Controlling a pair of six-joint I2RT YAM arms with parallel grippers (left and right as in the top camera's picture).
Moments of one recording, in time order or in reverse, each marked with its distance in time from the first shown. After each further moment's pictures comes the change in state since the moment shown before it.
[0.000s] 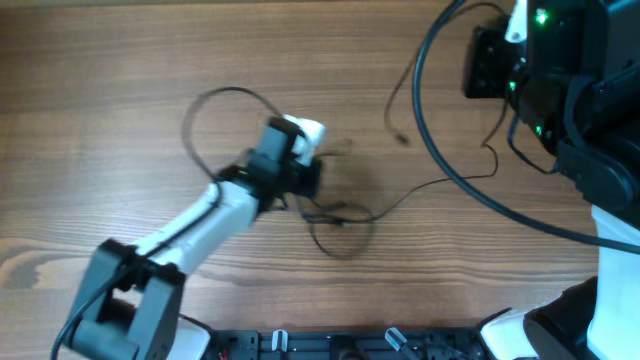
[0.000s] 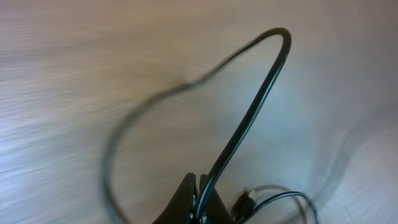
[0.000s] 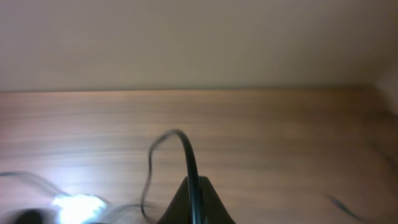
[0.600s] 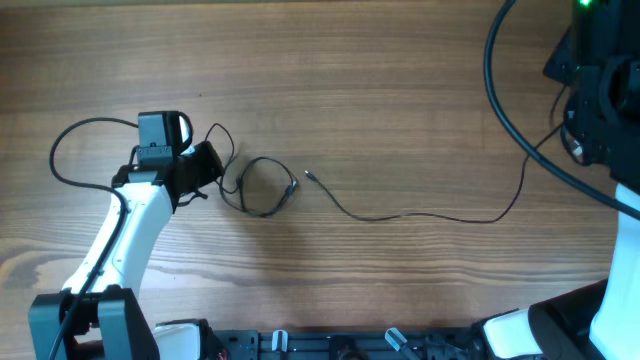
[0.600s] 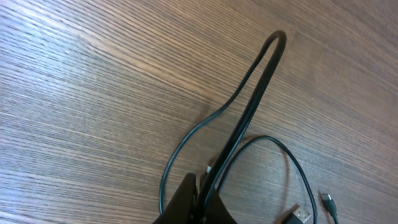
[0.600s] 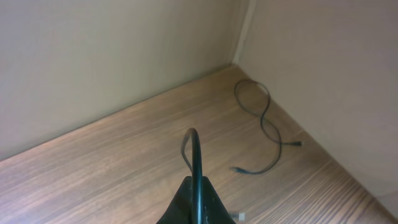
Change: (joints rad) left arm 0.483 -0.130 0.002 -0.279 -0.078 -0.157; right arm -0.186 0.003 0.000 -0.082 0.298 0.176
